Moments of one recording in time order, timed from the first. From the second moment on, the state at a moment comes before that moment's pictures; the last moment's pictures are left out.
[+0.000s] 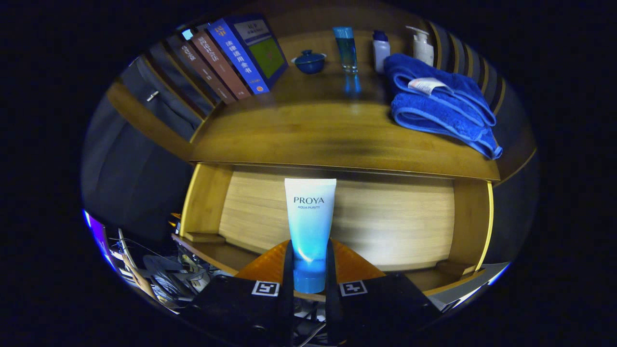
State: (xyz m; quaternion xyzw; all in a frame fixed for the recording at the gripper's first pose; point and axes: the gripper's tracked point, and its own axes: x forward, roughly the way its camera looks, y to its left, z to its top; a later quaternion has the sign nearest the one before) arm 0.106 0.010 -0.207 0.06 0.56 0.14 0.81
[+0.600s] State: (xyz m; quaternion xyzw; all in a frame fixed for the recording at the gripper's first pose) arm 0.242 0.005 -0.189 0.03 0.54 0.07 0.84
